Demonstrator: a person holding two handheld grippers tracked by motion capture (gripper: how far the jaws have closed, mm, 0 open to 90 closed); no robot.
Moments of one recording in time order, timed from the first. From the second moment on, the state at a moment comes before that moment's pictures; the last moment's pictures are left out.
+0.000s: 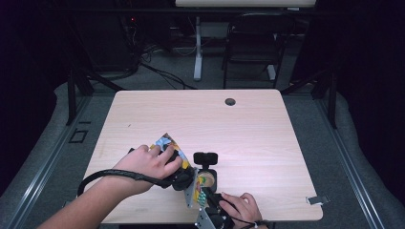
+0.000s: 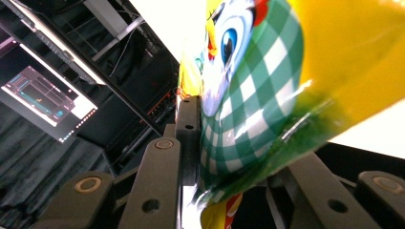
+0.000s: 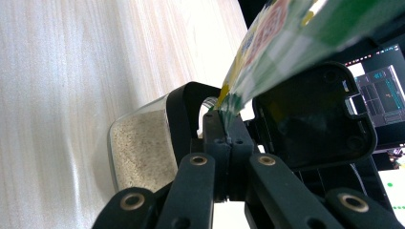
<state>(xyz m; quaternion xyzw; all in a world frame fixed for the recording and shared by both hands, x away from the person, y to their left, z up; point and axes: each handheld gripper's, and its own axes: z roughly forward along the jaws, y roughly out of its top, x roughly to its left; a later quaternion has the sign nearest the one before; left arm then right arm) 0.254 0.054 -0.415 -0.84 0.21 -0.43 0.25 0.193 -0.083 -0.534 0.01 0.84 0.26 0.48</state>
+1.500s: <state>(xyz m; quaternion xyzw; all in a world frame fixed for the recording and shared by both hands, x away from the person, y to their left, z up) 0.252 0.052 -0.413 -0.84 0.22 -0.44 0.25 0.192 -0.082 -0.534 0.01 0.83 0.27 0.48</state>
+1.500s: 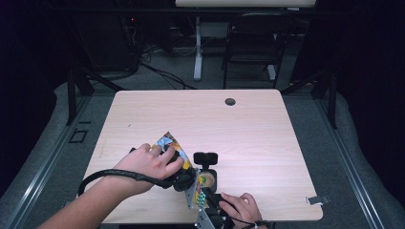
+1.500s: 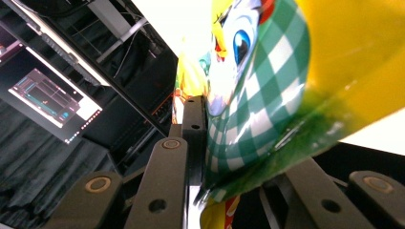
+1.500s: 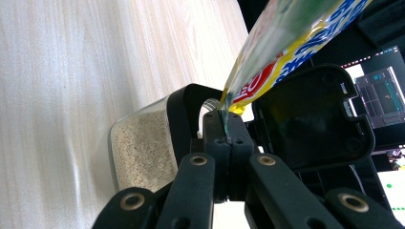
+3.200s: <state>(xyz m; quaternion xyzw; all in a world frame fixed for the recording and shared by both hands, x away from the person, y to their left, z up) 0.260 0.099 -0.435 -0.89 0.14 -0.42 0.14 0.193 -0.078 -0.534 0.01 0.83 0.28 0.48</state>
